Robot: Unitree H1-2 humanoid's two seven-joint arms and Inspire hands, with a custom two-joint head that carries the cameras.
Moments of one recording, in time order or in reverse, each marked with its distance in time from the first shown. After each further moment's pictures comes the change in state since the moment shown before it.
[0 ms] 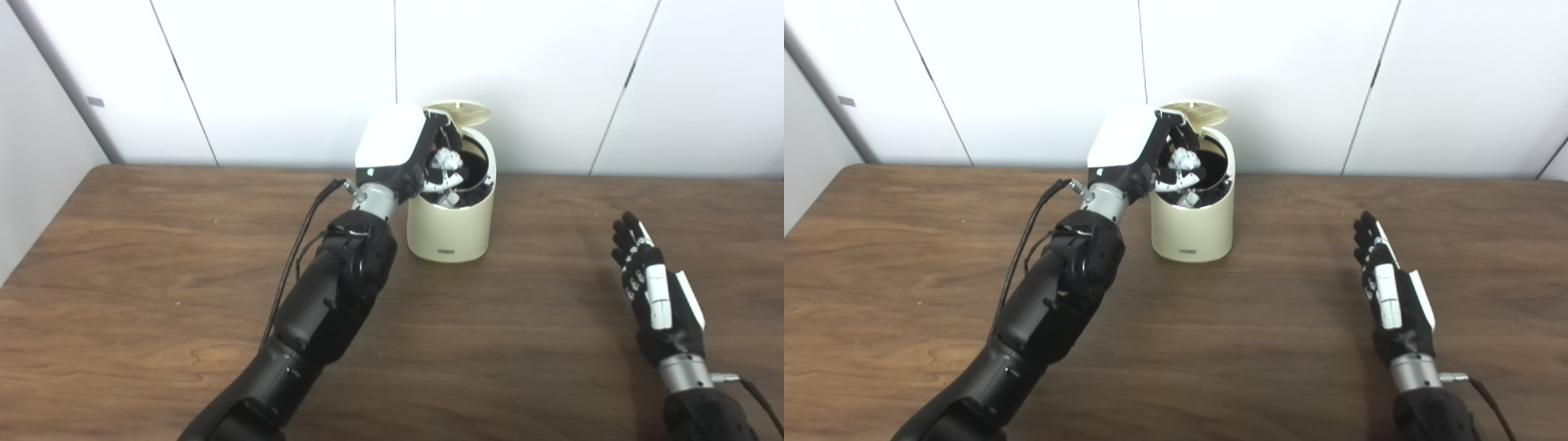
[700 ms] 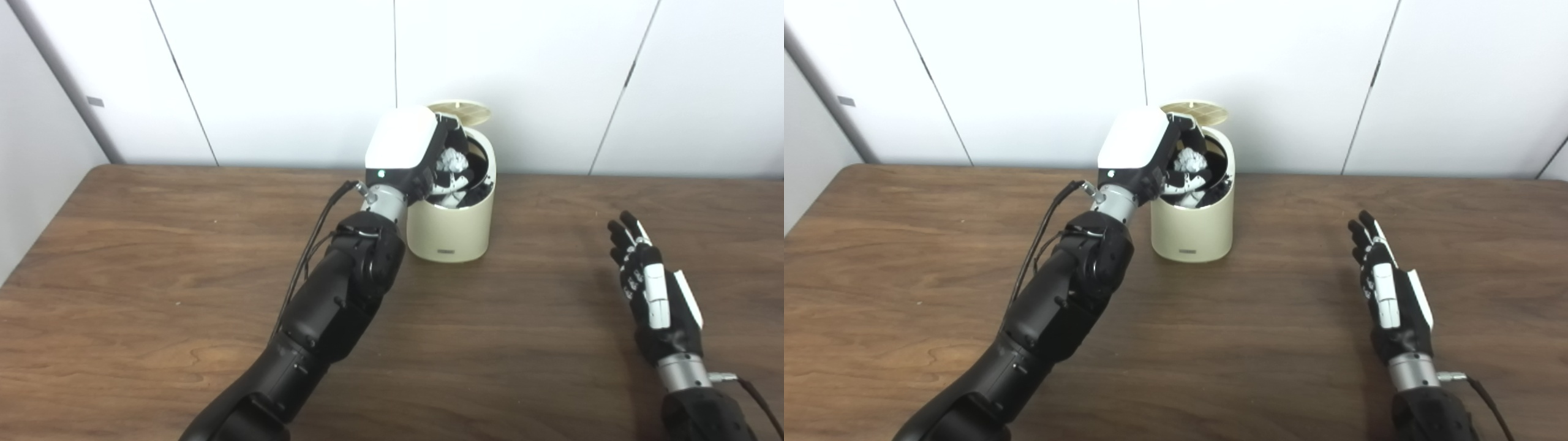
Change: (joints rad) left arm -0.012 -0.012 -0.013 0.036 0.022 0.000 0.003; right arm -0.001 0.002 0.001 -0.001 0.000 0.000 0.000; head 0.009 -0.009
